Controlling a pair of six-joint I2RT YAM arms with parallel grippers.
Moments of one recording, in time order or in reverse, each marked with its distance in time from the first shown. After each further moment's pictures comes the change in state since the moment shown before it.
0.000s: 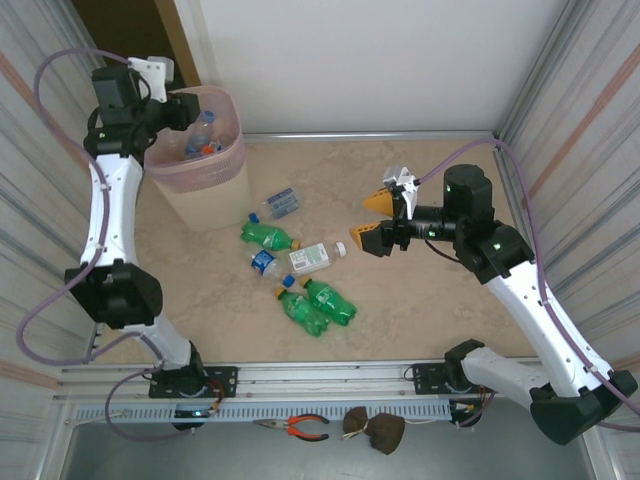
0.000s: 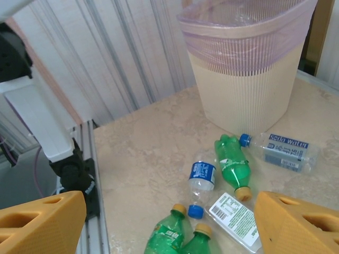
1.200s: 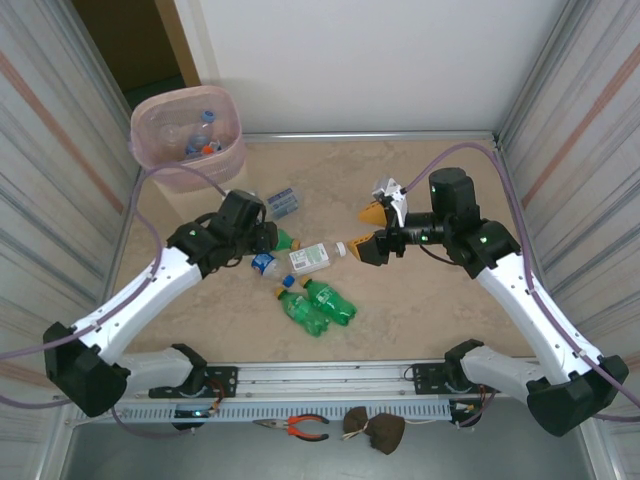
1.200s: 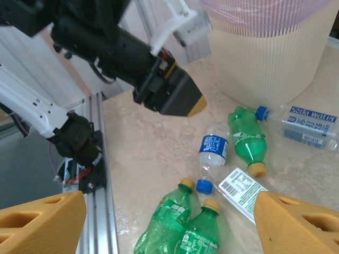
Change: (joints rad) left arm -0.726 -0.459 -0.815 -0.199 -0.649 -0.651; right arm -0.005 0.050 -0.051 -0.053 -0.067 -0.103
